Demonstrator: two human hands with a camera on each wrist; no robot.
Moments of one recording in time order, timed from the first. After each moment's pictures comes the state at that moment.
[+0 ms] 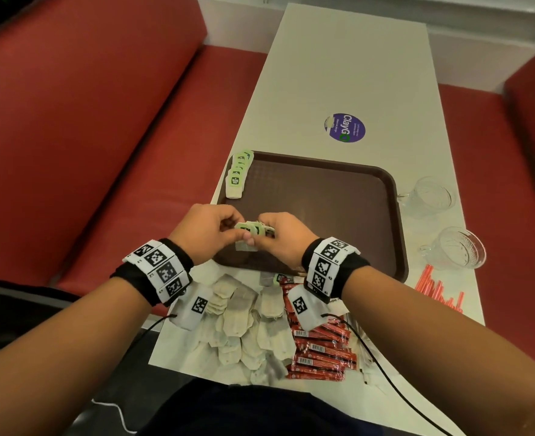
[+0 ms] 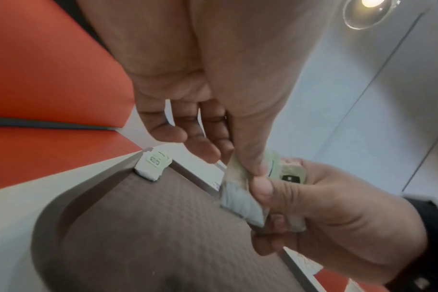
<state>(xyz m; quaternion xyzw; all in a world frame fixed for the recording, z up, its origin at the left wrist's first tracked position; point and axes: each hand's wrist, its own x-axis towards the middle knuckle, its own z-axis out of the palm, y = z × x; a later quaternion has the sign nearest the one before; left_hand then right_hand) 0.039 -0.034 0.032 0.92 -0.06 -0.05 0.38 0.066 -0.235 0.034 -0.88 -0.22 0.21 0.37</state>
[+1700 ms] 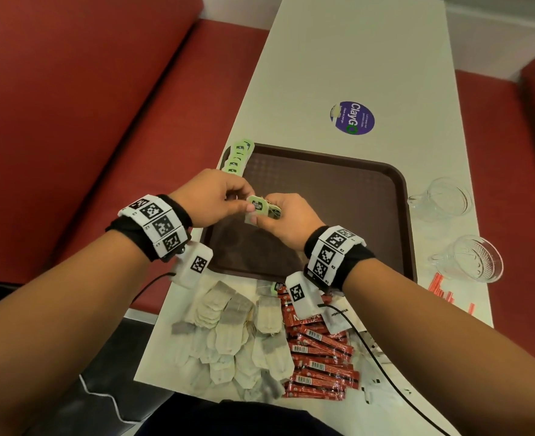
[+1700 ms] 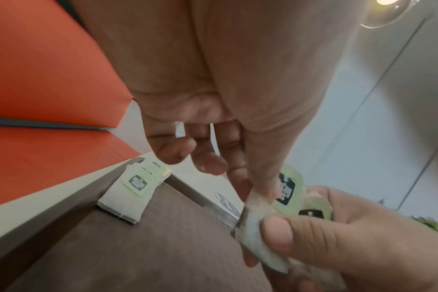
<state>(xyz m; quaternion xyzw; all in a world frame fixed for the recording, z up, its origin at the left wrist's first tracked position) 0.115 -0.033 0.040 0.92 -0.15 -0.13 0.35 0.112 -0.236 0.017 -0.88 -0.15 0.20 0.41</state>
